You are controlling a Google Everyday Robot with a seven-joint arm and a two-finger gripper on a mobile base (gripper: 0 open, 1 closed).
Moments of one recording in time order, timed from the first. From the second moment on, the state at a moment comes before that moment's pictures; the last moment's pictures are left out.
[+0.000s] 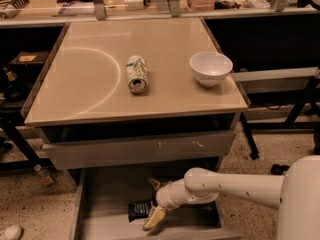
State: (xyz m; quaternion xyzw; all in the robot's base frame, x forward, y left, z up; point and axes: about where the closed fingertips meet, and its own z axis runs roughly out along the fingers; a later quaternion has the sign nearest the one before) arm 0.471 0.053 0.376 -0.60 0.67 0.31 0.30
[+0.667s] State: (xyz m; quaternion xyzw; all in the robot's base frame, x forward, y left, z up) arm 0.473 0.075 0.378 -0.61 0.66 0.32 0.31
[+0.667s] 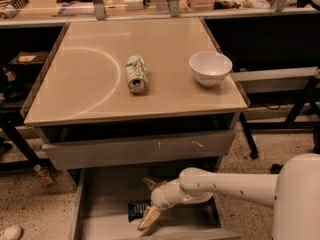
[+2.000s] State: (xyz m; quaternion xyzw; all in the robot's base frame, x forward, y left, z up) arm 0.462 0.080 0.355 -0.59 0.67 0.34 0.31
